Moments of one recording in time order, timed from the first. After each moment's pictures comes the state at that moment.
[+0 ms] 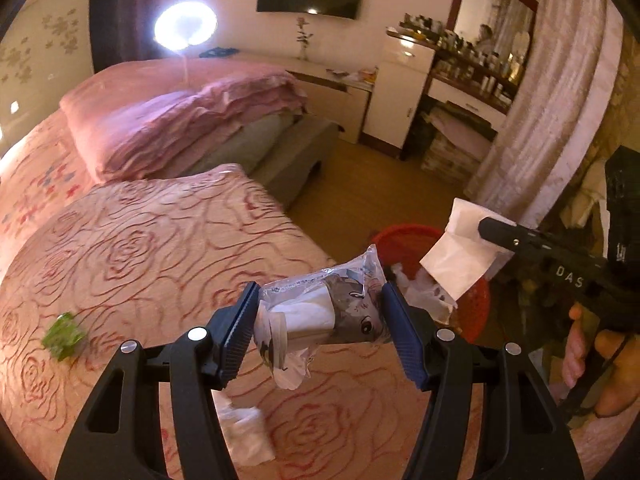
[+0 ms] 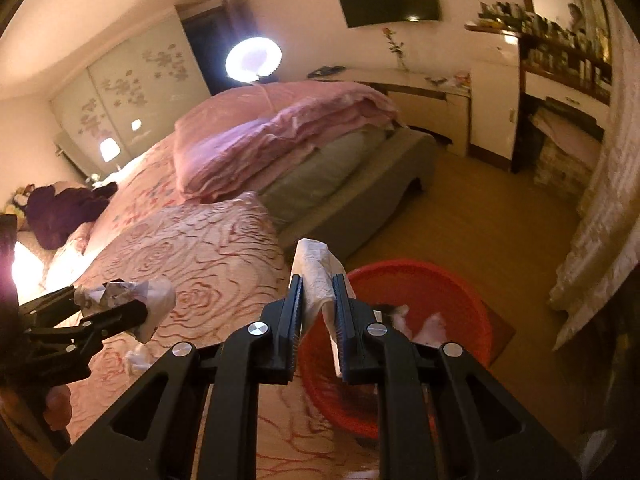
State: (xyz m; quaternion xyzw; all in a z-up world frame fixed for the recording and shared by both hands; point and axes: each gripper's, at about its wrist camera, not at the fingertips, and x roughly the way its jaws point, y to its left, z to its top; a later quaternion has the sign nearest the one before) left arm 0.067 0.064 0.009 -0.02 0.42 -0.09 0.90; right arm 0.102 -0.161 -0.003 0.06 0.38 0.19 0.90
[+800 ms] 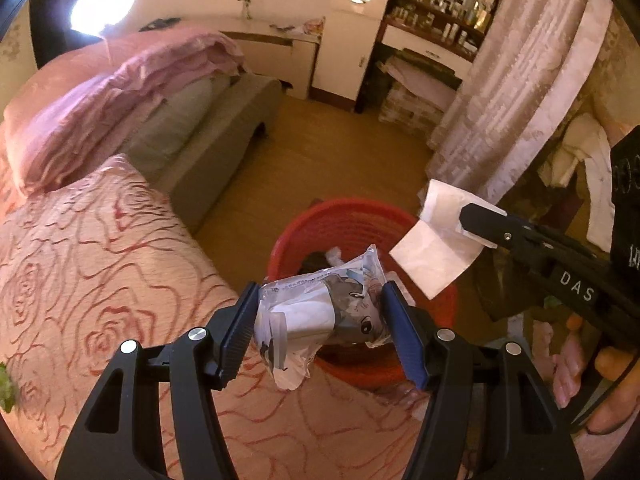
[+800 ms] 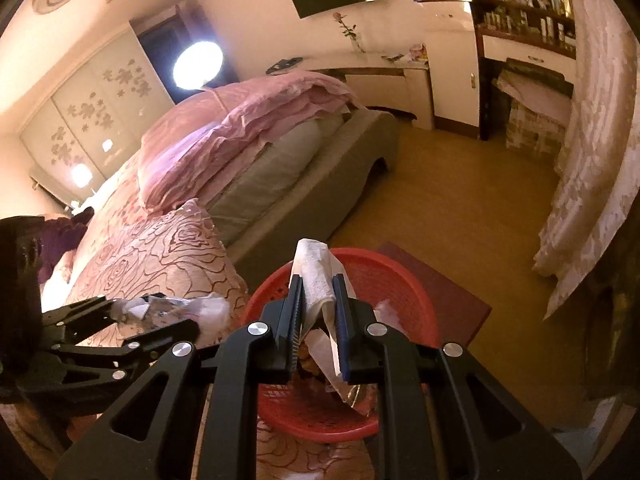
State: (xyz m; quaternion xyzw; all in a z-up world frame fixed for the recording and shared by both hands) left arm 0.136 -0.025 -0.037 0.00 0.49 -0.17 0.85; right arm 0.130 -0.222 -0.028 0.11 0.41 0.14 0.89
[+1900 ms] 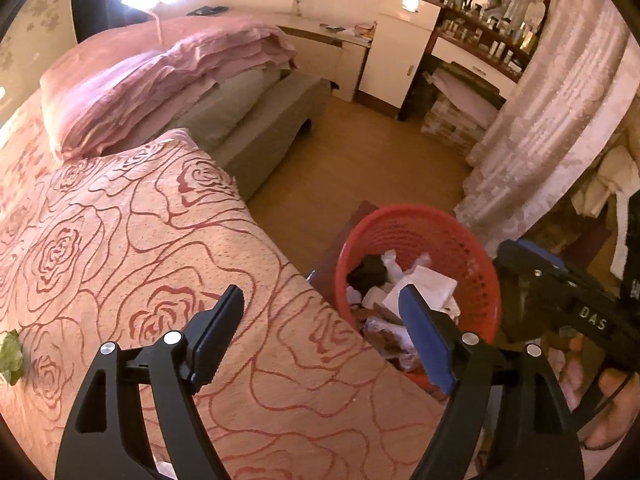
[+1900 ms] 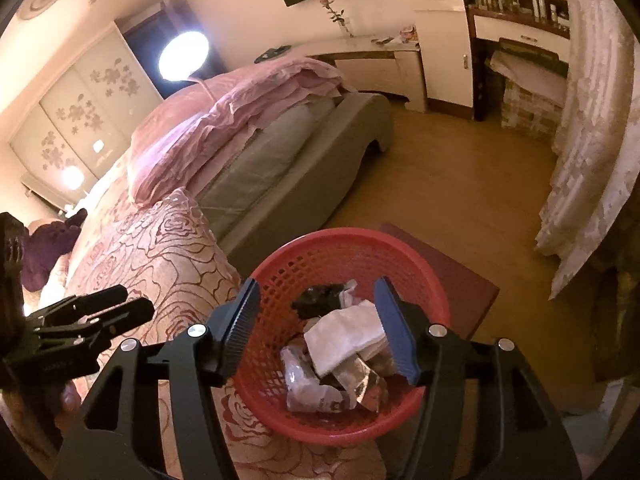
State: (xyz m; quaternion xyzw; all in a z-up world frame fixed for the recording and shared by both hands) left arm 0.137 0.024 -0.041 -0.02 0.49 -0.09 0.87; right arm 0.135 -0.212 -0.047 0.11 0.43 0.13 0.89
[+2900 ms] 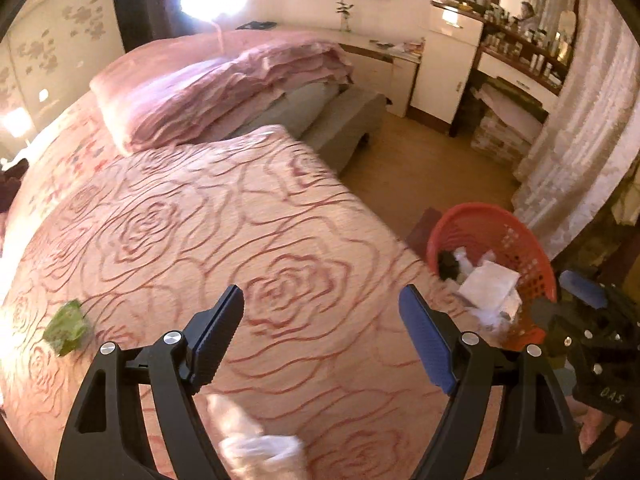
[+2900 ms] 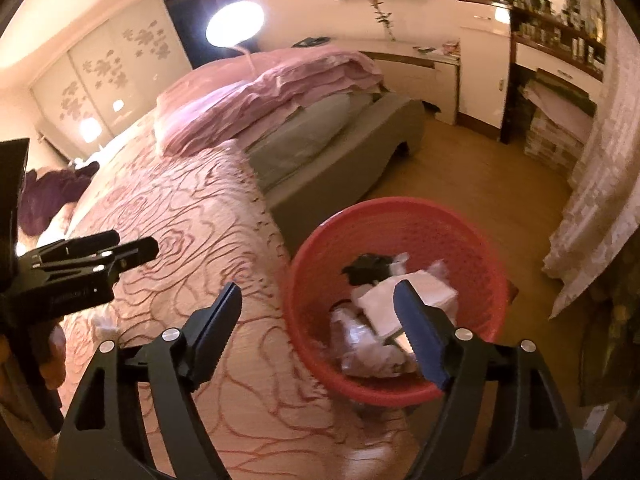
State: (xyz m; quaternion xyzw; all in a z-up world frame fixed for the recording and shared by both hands) left arm 0.097 0.091 -0.036 0.00 0.47 0.00 0.88; right arm 0.091 -0.135 -0.053 0.04 0.43 0.17 0.89
